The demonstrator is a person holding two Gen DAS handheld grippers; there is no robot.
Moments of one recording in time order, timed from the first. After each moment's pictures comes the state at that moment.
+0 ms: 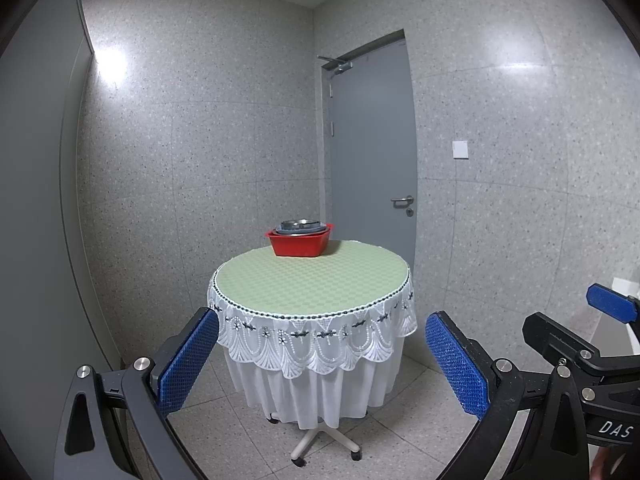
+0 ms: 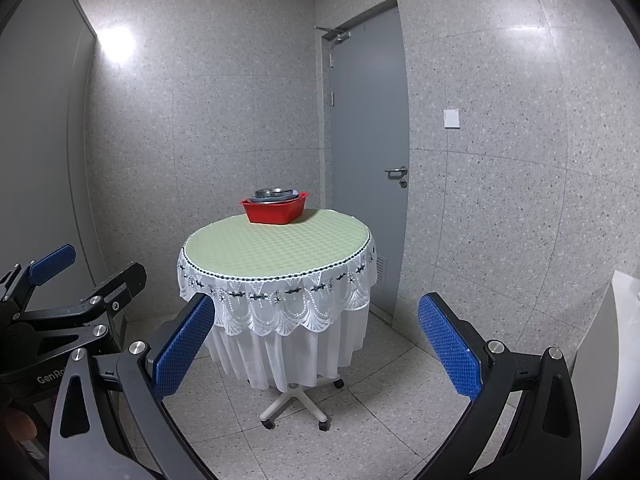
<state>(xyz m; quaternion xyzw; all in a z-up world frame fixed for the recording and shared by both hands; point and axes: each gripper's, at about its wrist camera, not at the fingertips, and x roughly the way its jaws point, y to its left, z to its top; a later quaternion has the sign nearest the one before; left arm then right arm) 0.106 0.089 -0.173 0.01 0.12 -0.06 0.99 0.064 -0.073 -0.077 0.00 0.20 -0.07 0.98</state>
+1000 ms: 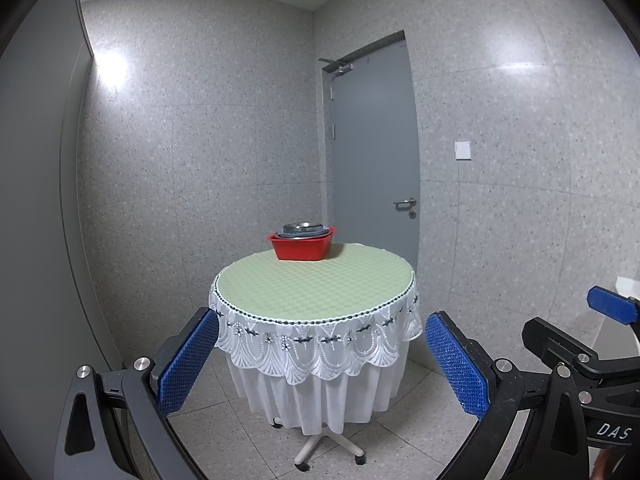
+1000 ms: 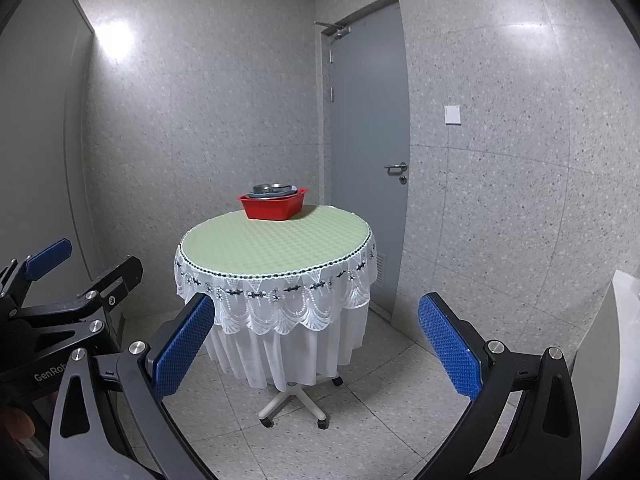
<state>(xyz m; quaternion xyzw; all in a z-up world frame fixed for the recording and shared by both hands) 0.121 0.092 -0.180 0.01 0.12 -0.06 0.99 0.076 -0.077 -0.080 0.00 0.21 -0.07 0.98</state>
